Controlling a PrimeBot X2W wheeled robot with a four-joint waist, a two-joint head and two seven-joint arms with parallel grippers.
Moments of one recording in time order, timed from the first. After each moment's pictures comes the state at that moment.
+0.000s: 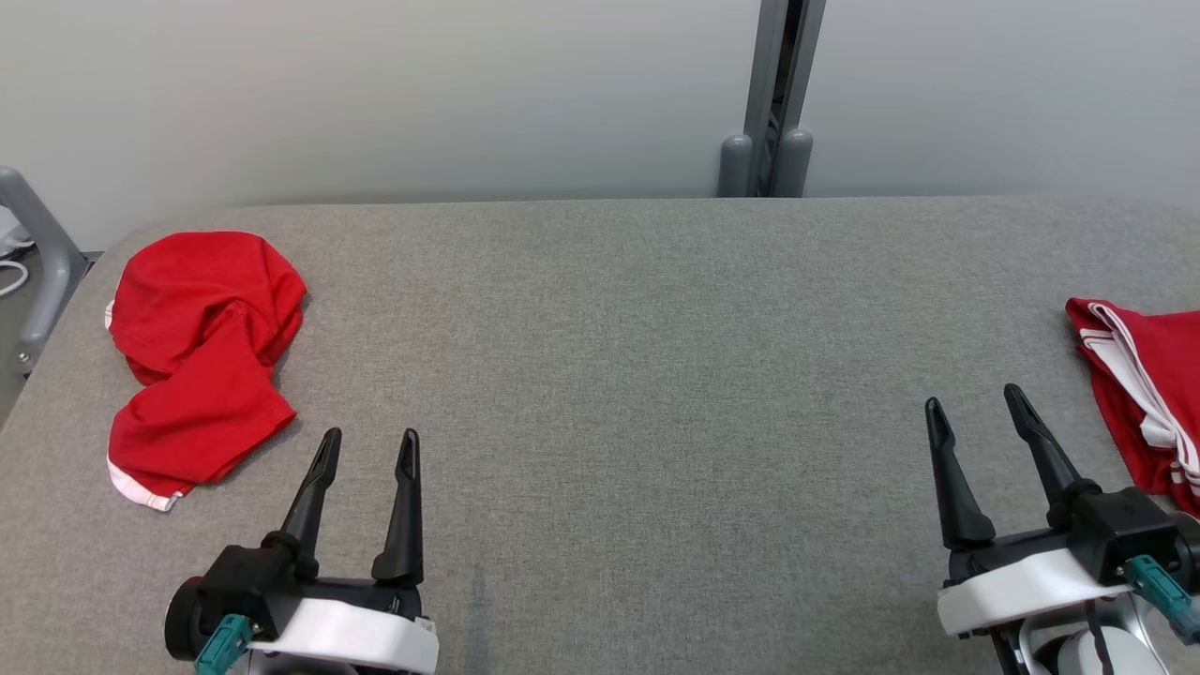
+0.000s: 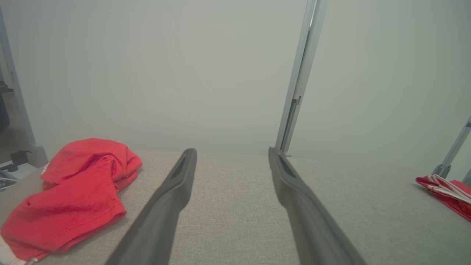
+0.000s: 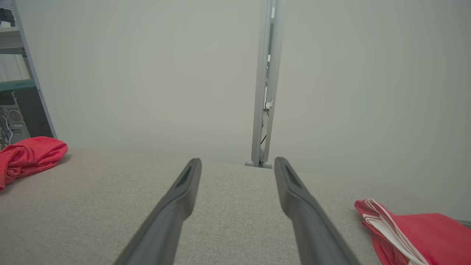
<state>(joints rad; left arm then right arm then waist) -0.01 0.05 -0.14 0.10 -0.26 0.01 -0.26 -0.10 -0.05 0.02 0.17 0.05 0.13 -0.26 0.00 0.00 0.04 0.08</state>
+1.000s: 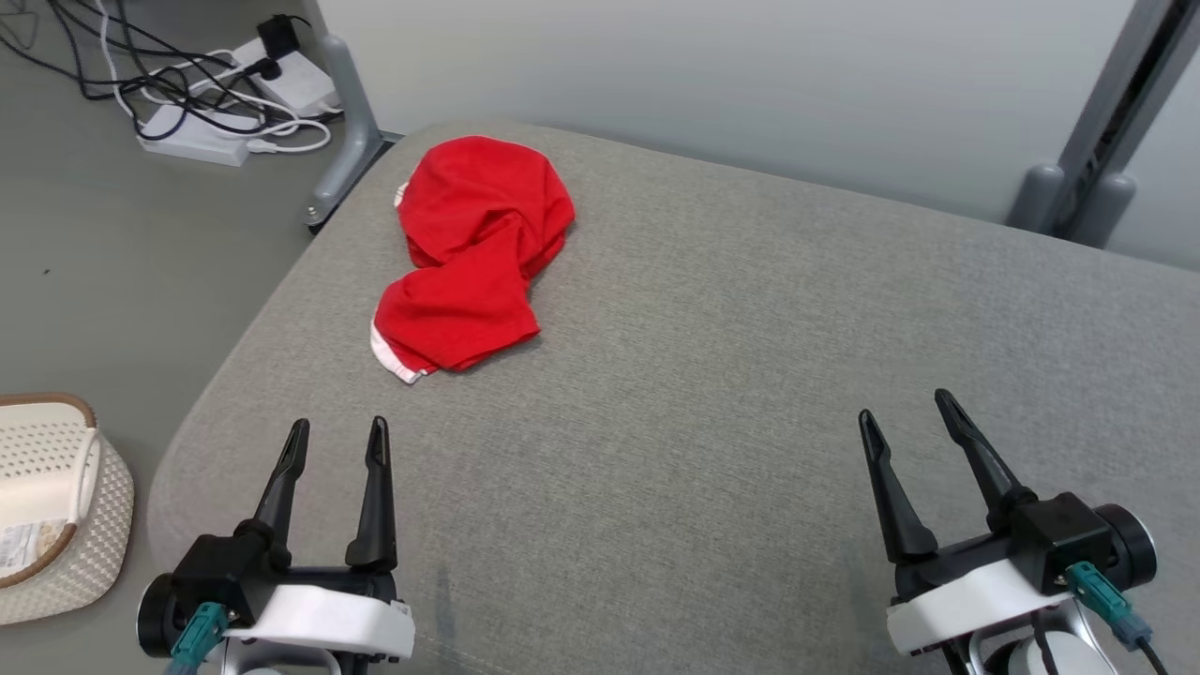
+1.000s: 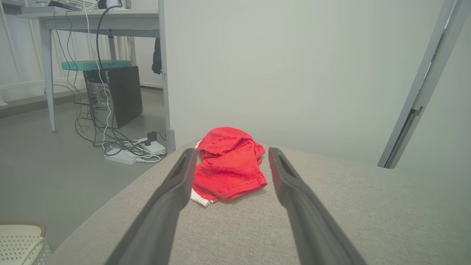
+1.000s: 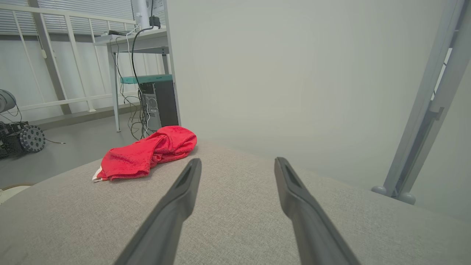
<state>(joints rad) -0.04 0.05 -0.09 0.13 -0.25 0.01 -0.26 -0.10 -0.05 0.12 0.16 0.05 0.13 -0.26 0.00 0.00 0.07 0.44</state>
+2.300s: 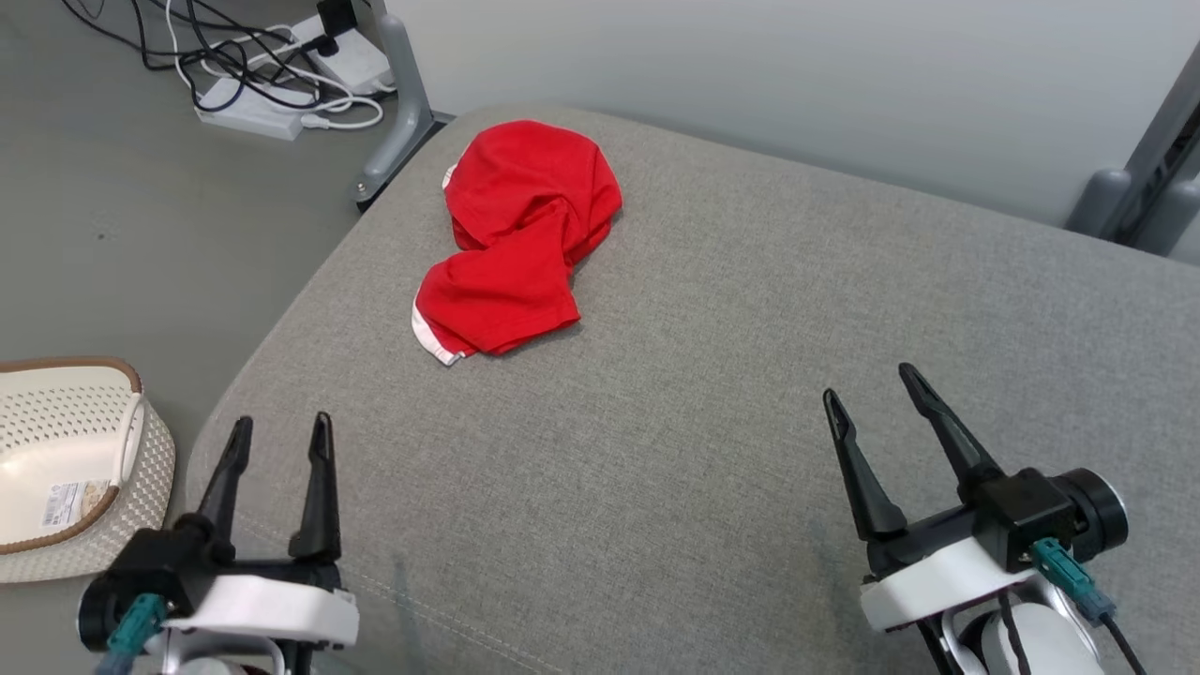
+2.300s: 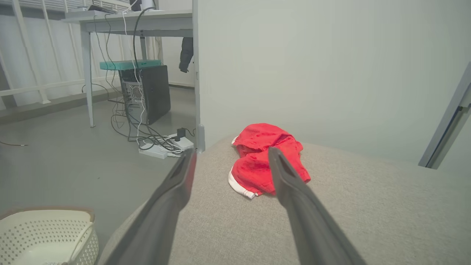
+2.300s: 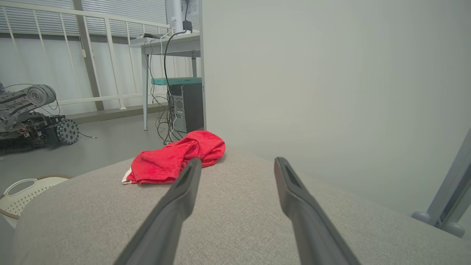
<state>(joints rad) -0.02 0.06 0.02 0.15 -0.22 -0.04 -0.26 -0.15 -0.05 0.19 0.18 0.04 0.13 -0.26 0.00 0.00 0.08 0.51</state>
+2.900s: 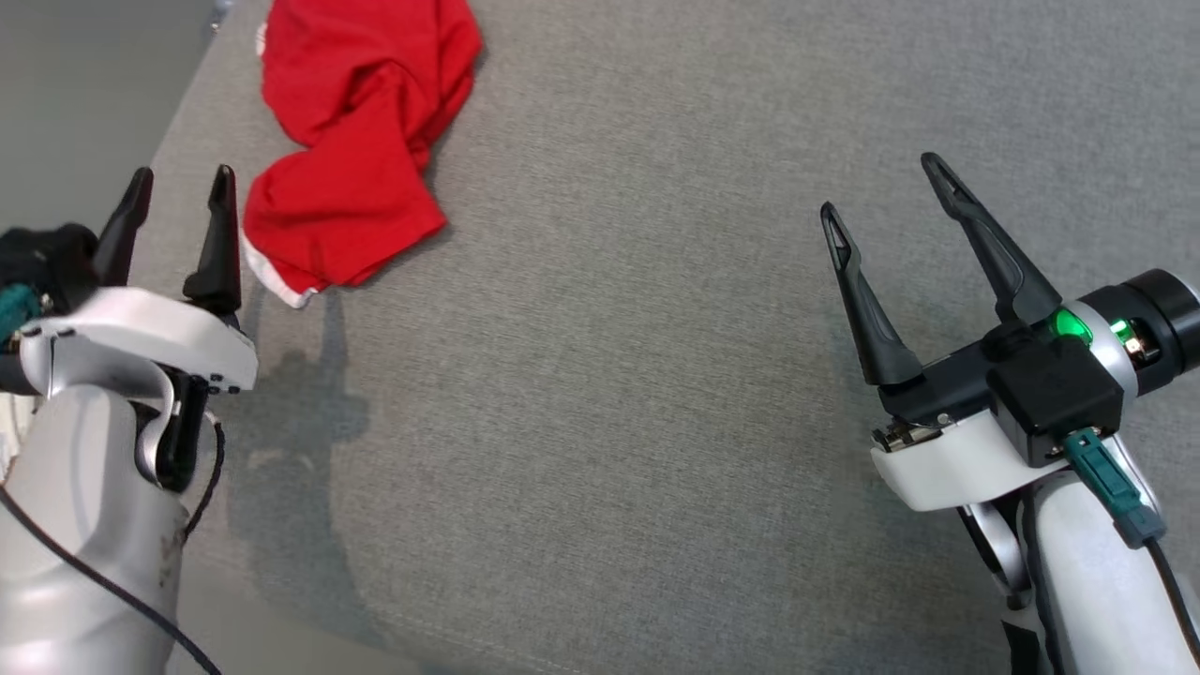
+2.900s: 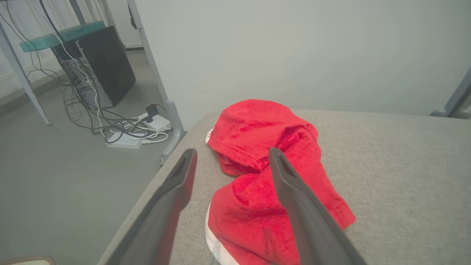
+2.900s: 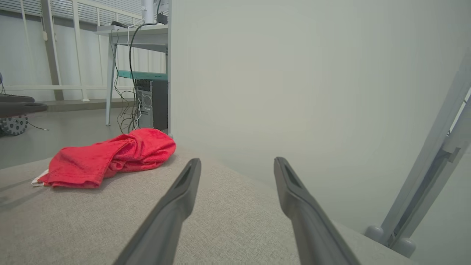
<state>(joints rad) -0.57 0.21 0.00 0.54 -0.31 -0.13 -0.19 -0.36 -0.09 0.20 -0.09 -0.14 0.13 -0.12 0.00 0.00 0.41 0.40</state>
